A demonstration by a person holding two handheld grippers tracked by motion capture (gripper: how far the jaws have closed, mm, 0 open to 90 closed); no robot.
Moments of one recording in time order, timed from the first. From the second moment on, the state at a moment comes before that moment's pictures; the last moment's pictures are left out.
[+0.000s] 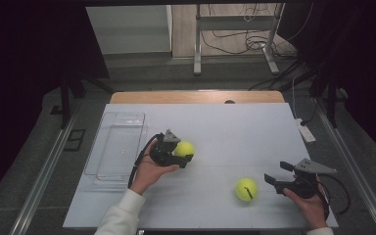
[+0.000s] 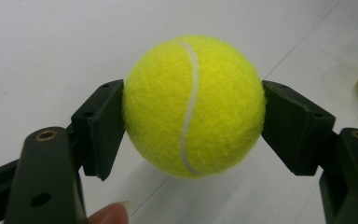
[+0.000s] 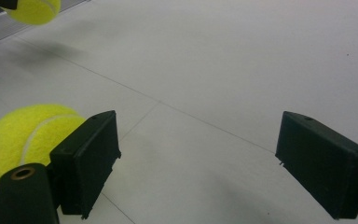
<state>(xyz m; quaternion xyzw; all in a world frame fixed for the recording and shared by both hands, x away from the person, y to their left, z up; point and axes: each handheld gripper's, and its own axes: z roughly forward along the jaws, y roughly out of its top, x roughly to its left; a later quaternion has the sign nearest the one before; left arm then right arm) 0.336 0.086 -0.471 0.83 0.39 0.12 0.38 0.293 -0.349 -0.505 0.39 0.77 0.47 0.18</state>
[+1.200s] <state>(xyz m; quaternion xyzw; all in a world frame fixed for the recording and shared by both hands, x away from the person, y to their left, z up) 0.326 0.122 -0.440 0.79 0.41 0.15 0.44 0.293 -0.348 -0.505 0.39 0.77 0.47 0.17</state>
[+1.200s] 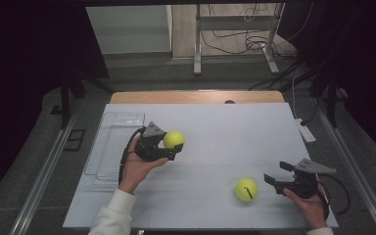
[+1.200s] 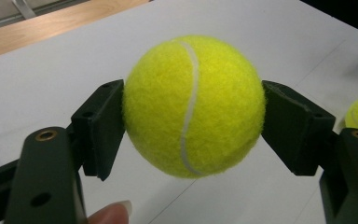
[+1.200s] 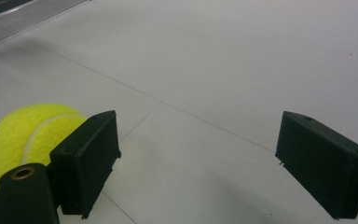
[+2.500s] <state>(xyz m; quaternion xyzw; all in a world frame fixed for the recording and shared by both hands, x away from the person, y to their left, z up) 0.320 0.157 -0.421 0.75 0.43 0.19 0.47 0.293 -0.349 -0.505 0.39 0.77 0.47 0.18</state>
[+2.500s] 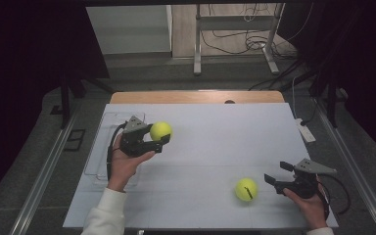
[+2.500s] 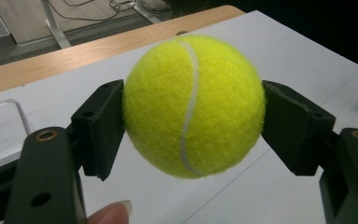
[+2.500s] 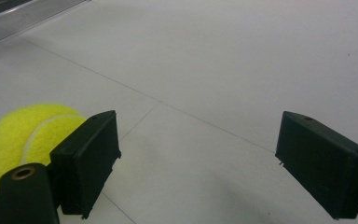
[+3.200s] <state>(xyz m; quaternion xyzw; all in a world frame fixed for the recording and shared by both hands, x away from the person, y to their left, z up) 0.317 0.176 -0.414 0.72 0.45 0.21 0.48 0.292 -0.349 -0.504 0.39 0.77 0.47 0.18</state>
